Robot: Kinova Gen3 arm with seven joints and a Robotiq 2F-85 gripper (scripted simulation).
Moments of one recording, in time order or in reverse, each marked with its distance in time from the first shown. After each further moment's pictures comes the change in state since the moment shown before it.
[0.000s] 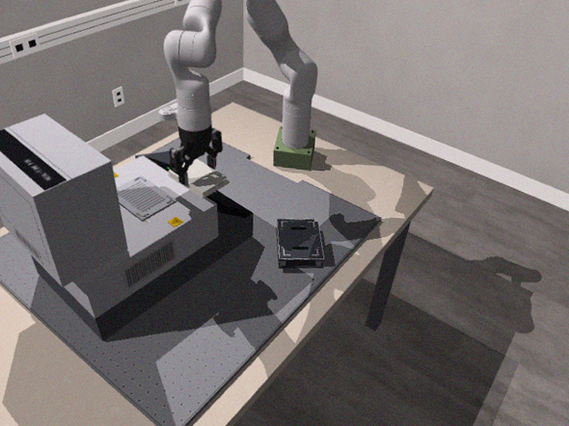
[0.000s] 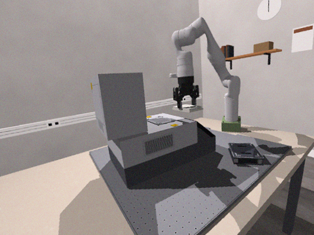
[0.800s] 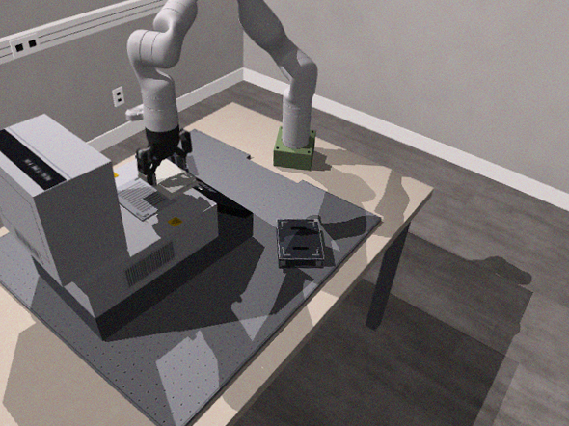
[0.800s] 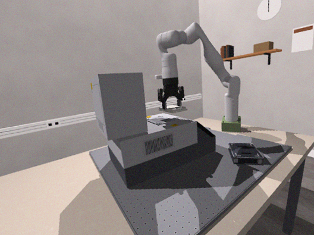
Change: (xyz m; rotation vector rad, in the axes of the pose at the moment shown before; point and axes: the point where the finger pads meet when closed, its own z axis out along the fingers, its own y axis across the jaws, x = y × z) arm 0.049 -0.054 0.000 0.001 0.001 0.000
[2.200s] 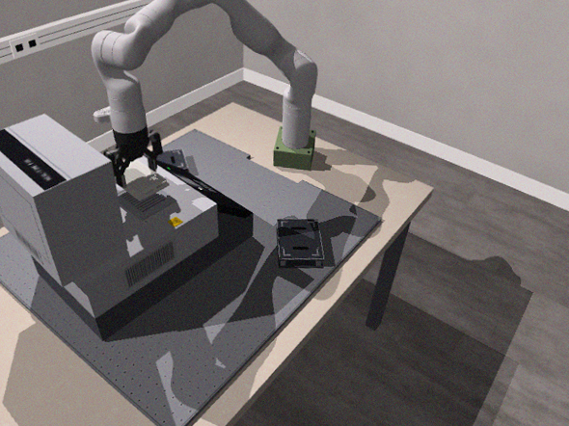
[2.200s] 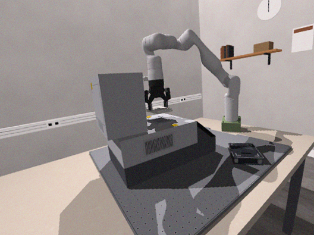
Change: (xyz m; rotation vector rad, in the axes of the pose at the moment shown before) arm 0.047 -0.052 0.002 -0.002 -0.004 0.006
